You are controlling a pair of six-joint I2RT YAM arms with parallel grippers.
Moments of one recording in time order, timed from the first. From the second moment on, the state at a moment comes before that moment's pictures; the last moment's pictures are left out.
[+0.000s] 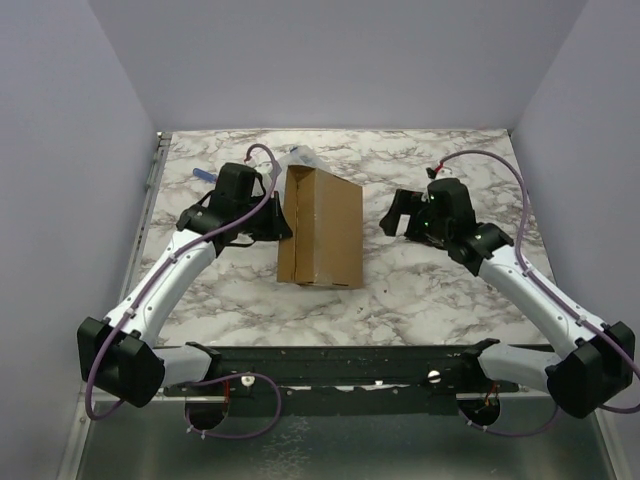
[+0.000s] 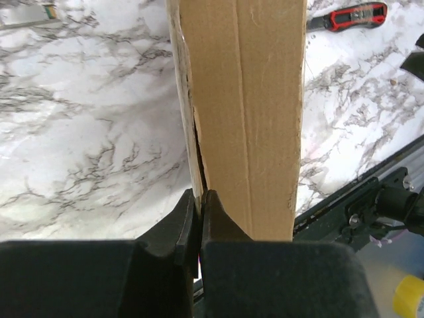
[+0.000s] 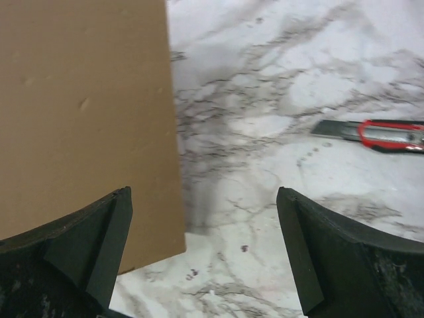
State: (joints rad) left arm -0.40 1.25 1.12 -0.62 0.35 -0.36; right arm 0.45 1.17 0.95 -0.43 0.09 0.49
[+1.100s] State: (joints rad) left arm -0.40 1.23 1.30 -0.87 0.29 -0.30; right arm 0.89 1.46 1.16 -0.16 0.15 0.60
